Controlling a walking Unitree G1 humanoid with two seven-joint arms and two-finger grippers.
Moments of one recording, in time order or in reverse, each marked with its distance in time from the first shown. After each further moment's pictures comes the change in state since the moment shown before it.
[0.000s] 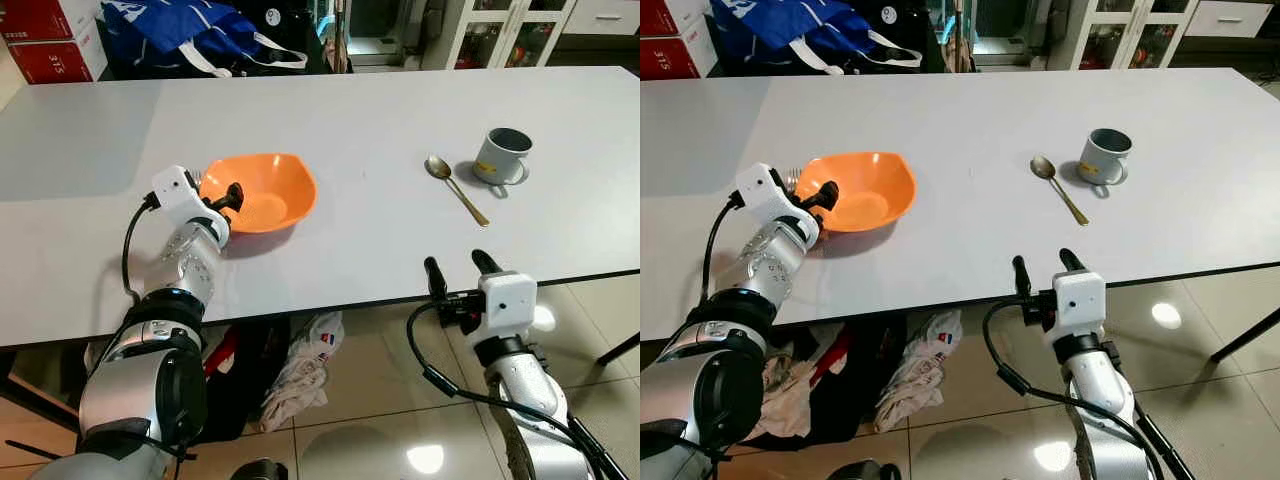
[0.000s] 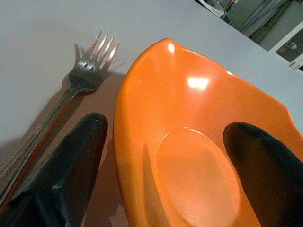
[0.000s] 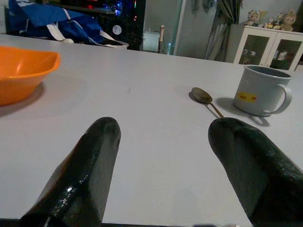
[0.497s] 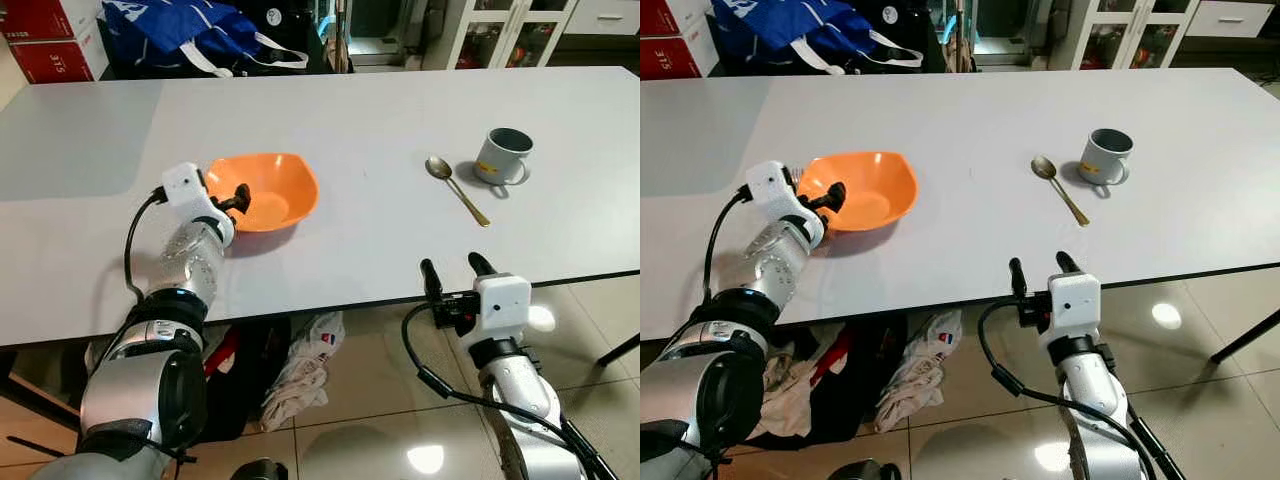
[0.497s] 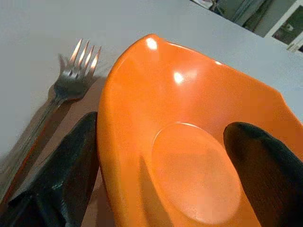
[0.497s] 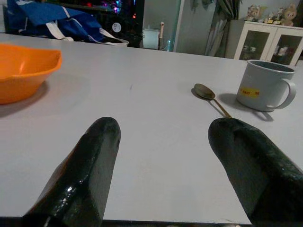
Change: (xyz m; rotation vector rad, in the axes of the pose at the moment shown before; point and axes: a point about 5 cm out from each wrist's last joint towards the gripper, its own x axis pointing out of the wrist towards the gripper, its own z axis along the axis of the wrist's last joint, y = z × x) left arm 0.000 -0.009 0.000 0.140 -0.010 -0.050; right arm -0.001 0.006 -0.003 0.014 0.014 -0.004
